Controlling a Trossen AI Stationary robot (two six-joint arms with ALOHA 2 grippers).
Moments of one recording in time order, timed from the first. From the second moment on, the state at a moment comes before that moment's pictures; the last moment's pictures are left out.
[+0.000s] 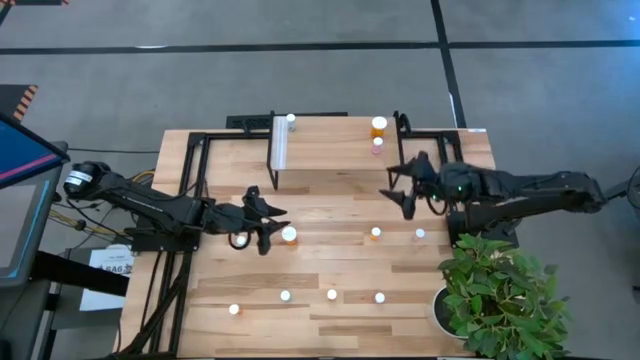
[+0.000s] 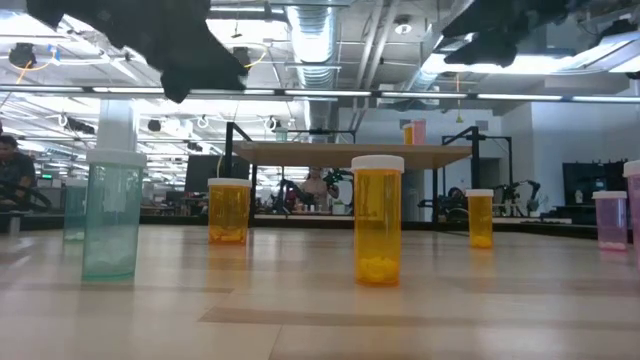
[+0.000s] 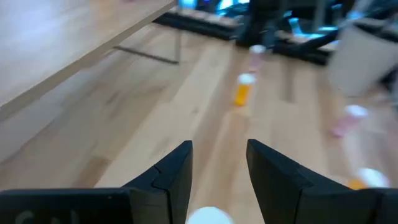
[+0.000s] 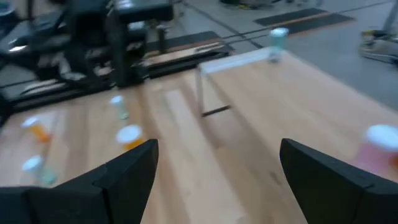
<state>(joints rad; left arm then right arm) -0.23 1.06 0.57 0.08 -0.41 -0.34 0.00 0.75 0.68 -0.22 0.32 0.20</state>
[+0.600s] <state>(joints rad) -0.31 0.56 0.57 -0.07 -0.50 -0.22 0.19 0.76 0.60 -0.12 0.41 0.20</state>
